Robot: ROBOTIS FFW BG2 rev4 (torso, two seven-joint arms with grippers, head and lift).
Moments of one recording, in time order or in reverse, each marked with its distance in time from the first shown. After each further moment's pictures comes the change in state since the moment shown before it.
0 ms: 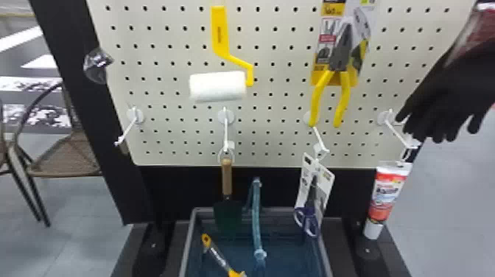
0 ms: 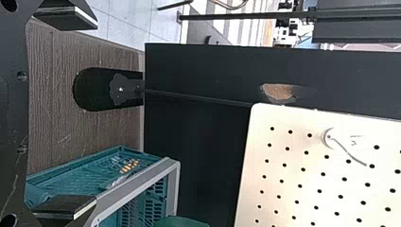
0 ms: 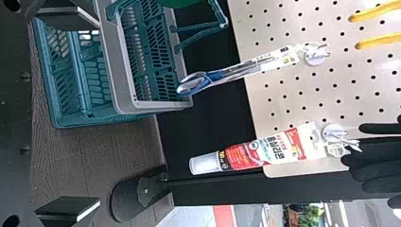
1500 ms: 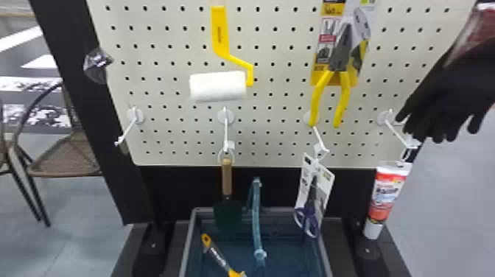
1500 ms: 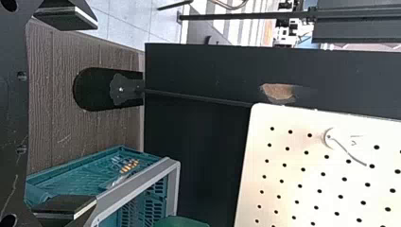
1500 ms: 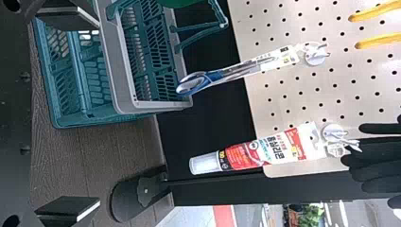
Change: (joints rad) left arm 0.000 0.000 0.000 0.000 0.000 0.000 0.000; right arm 0.000 0.000 0.000 0.000 0.000 0.000 0.000
